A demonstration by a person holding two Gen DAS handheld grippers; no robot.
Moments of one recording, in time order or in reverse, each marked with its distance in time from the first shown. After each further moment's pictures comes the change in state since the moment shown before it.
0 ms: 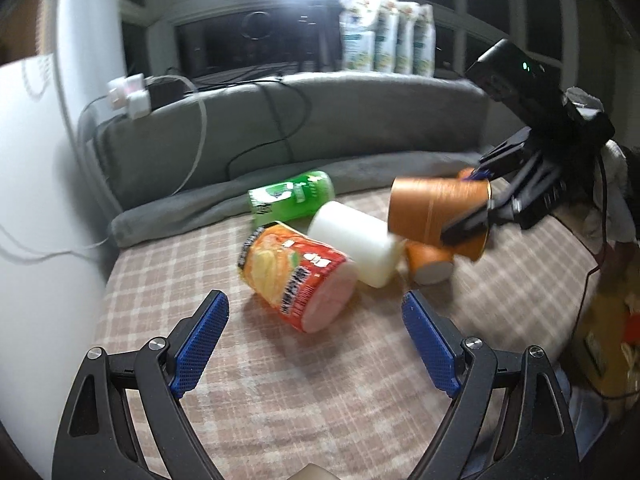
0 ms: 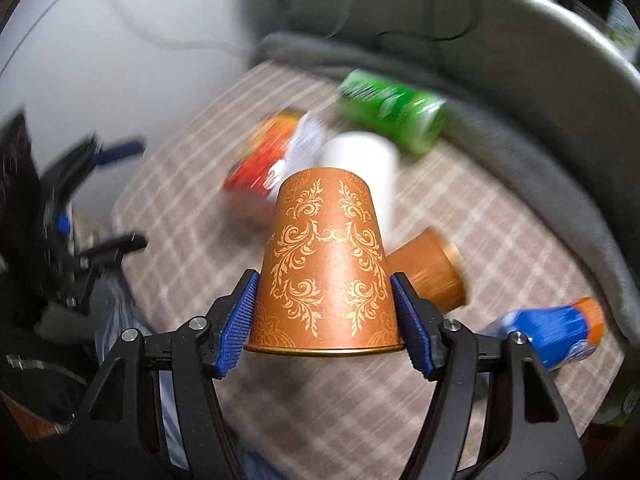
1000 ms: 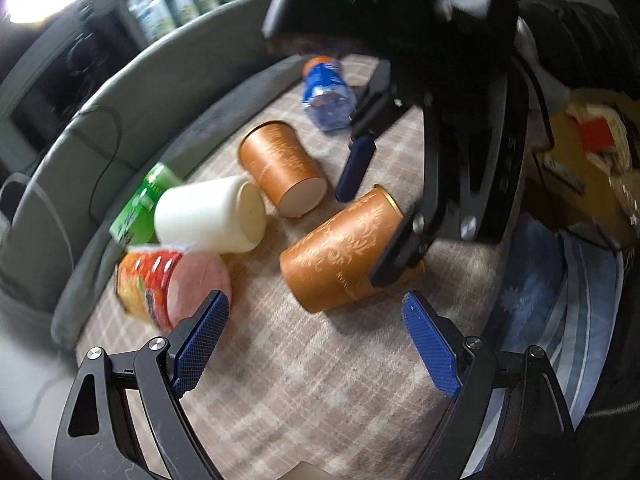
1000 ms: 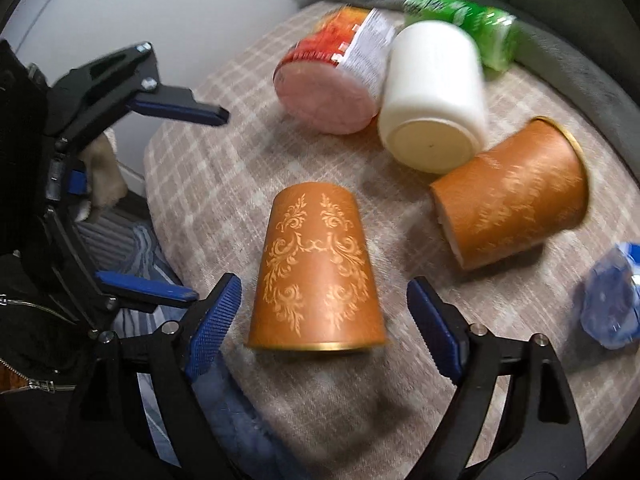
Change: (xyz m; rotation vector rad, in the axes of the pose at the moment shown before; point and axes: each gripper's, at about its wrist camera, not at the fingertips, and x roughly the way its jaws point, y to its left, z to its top) left arm 0.041 -0.094 -0.009 0.590 0.240 -0.229; right arm 0.038 0.015 -0.063 -0.012 0.054 0.173
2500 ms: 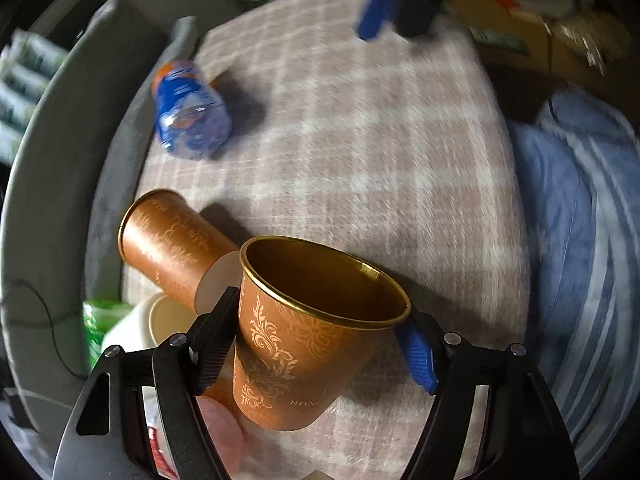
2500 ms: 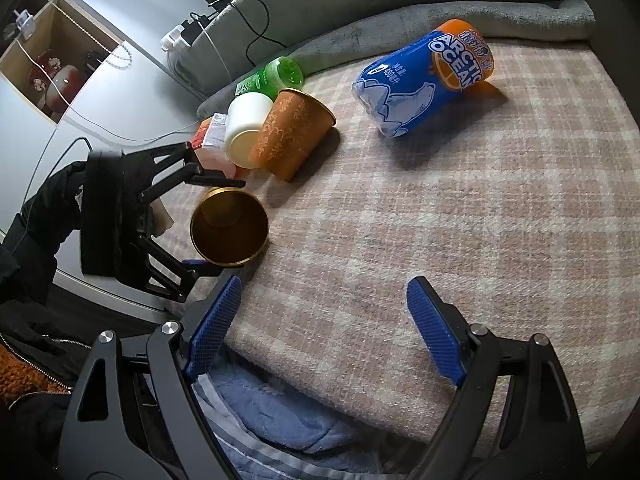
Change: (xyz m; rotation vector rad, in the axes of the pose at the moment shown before) left arm 0.075 -0.041 0.055 0.483 0.130 -0.094; right arm -0.089 -0.059 -0.166 0.545 -0.389 -0.032
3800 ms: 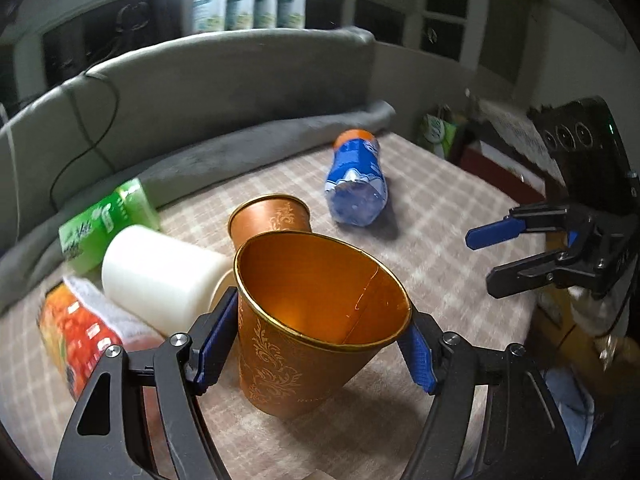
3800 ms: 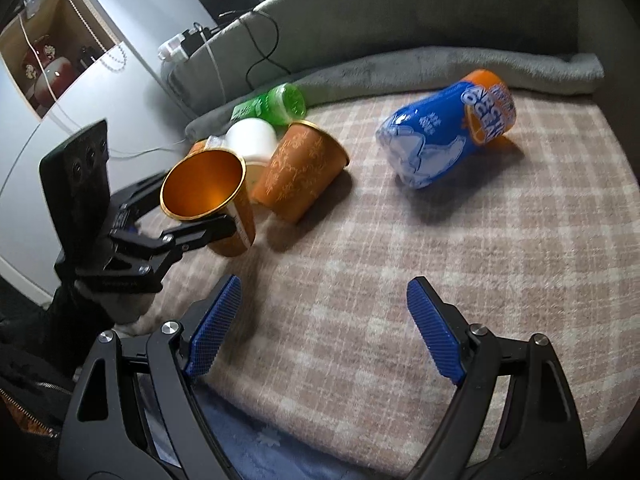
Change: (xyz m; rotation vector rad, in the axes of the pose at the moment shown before) left arm -0.023 0.065 -0.051 -0.858 -0.428 0.019; right arm 0.018 0.039 0.016 -0.063 -0.129 -0.130
